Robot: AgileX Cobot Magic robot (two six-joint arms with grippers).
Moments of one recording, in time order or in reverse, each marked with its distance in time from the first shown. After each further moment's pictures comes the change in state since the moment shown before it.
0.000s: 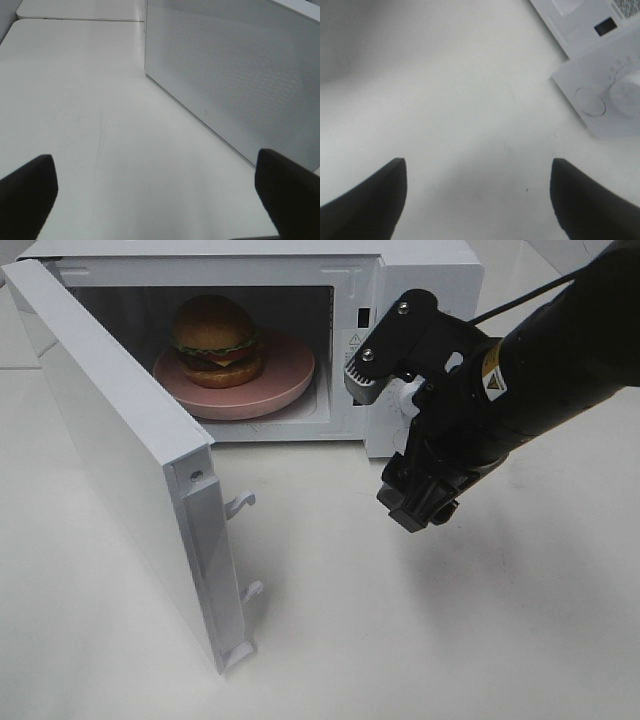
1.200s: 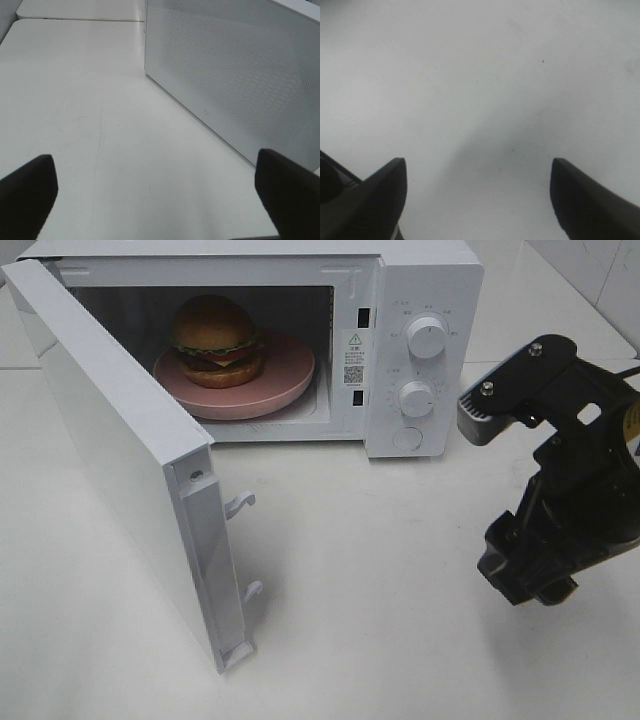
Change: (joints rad) left arm 0.000 0.000 0.000 0.000 0.000 0.000; right arm 0.000 -0.260 0.186 0.000 0.252 0.254
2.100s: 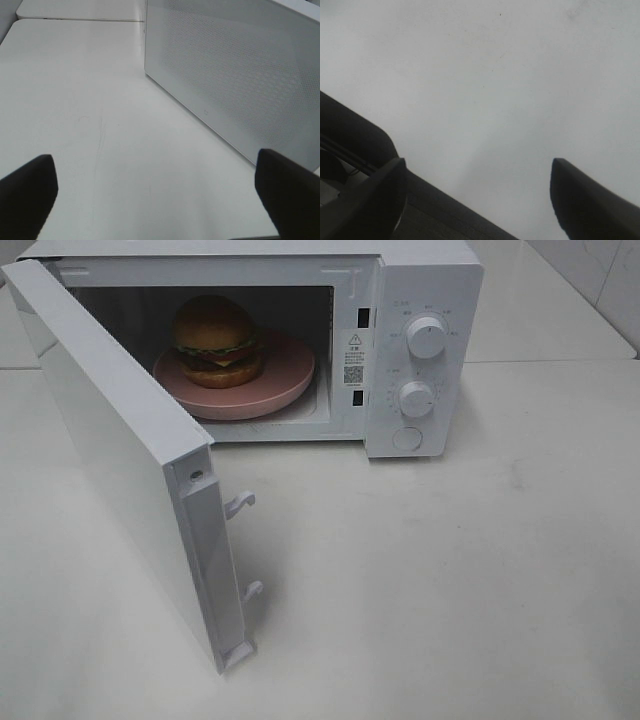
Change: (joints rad) left arm 0.000 0.000 0.000 0.000 0.000 0.000; right arm 0.000 -0.450 0.004 0.001 0.365 0.025
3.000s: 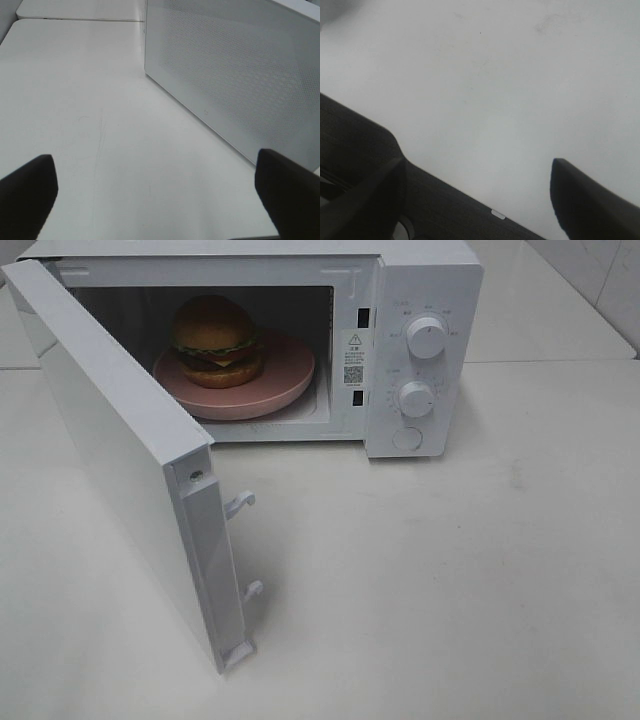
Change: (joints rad) left arm 0.000 0.000 0.000 0.000 0.000 0.000; right arm 0.000 -0.387 0.007 0.000 0.176 0.012
